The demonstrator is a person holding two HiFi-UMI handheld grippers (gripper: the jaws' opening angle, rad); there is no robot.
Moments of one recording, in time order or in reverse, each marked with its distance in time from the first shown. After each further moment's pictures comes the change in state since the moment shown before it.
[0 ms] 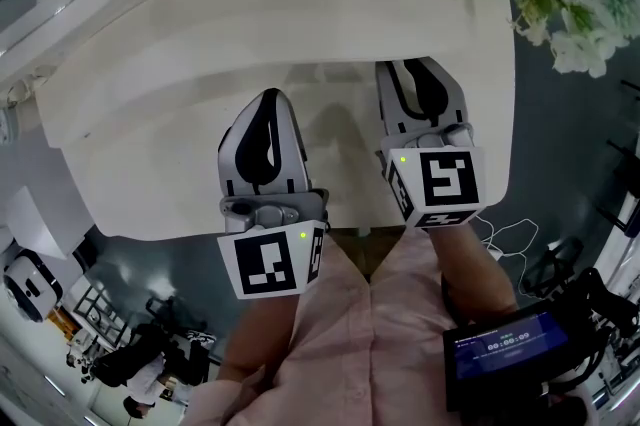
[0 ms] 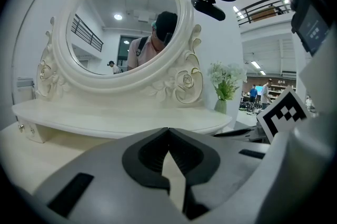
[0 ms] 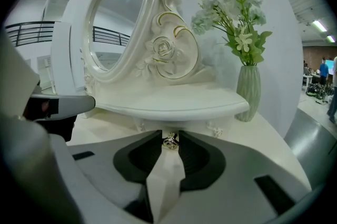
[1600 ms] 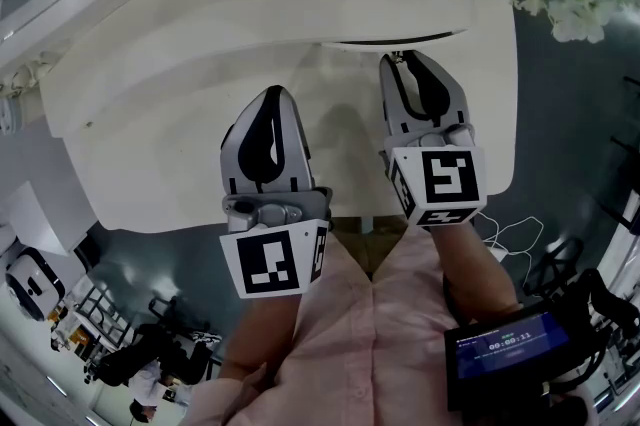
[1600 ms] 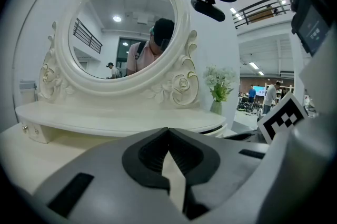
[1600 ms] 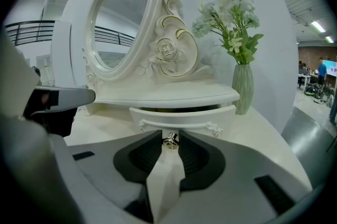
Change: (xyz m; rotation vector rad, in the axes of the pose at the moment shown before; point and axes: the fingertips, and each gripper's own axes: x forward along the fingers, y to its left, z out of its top) left arm -0.021 -0.005 0.002 0.010 -0.020 -0.010; right arm -0.020 0.007 -0.015 0.003 0.008 -0.014
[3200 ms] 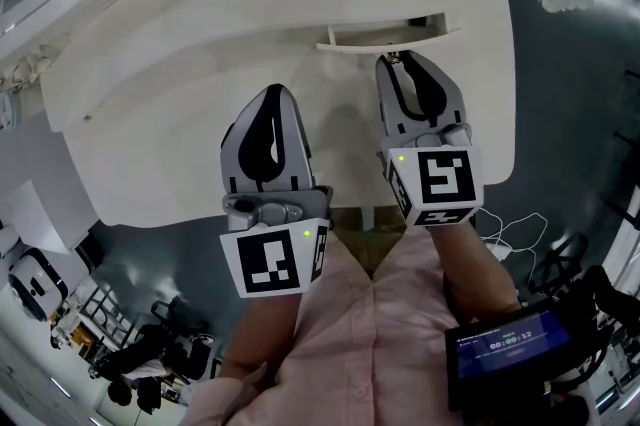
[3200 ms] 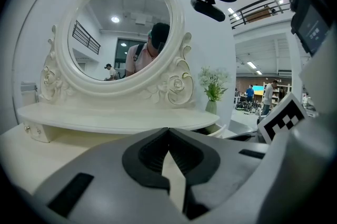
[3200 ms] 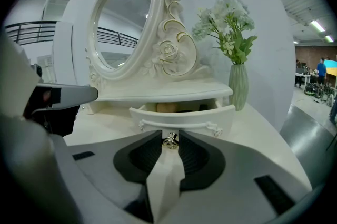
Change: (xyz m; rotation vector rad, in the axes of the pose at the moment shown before) left arm -0.016 -0.011 -0.003 0.014 -0.008 -0.012; right arm -0.018 0.006 -0.012 0.000 -0.002 0.004
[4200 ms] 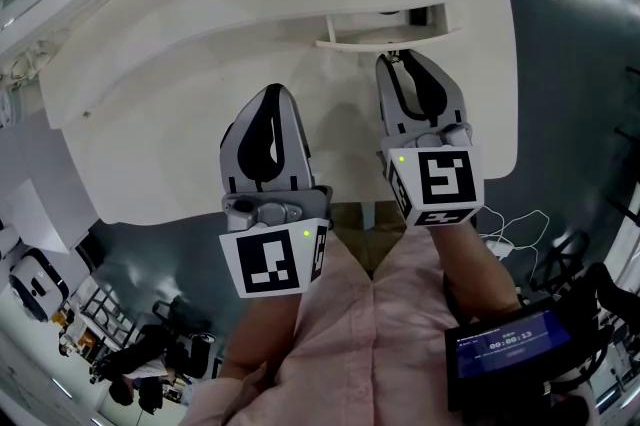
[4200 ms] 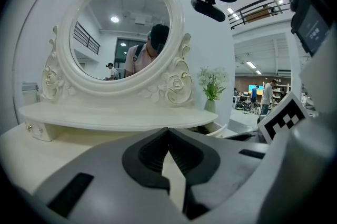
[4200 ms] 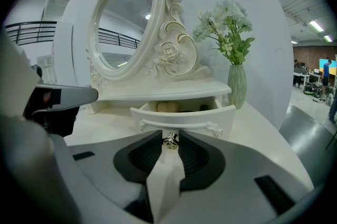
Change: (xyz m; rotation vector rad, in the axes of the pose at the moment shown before) left arm -0.007 -0.005 -0.007 0.005 0.004 -0.004; right arm -0.008 0.000 -0.008 0.007 -0.008 -0.005
